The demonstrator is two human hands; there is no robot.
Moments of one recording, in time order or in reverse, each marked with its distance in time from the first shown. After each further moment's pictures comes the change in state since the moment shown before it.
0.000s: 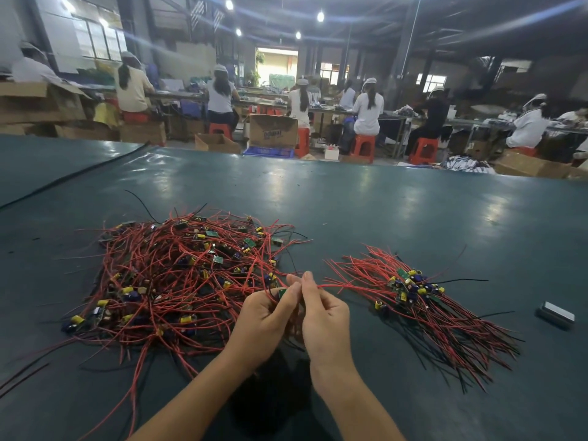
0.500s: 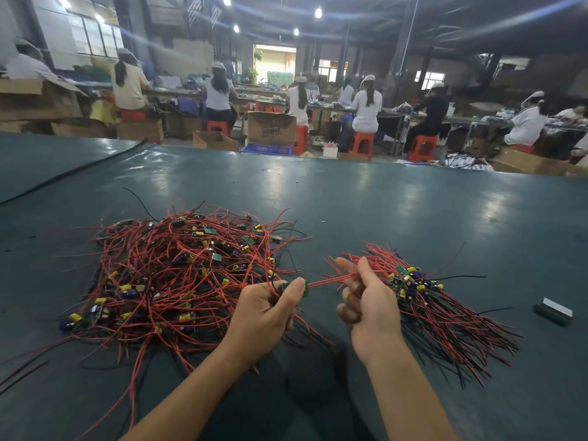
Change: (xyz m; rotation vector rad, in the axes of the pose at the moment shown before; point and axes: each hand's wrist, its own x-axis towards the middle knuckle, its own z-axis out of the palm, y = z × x) left_hand 0.001 0.011 0.001 0.166 0.060 0.095; right_hand 0.039 -0.021 -0.049 0.310 0.150 0.133
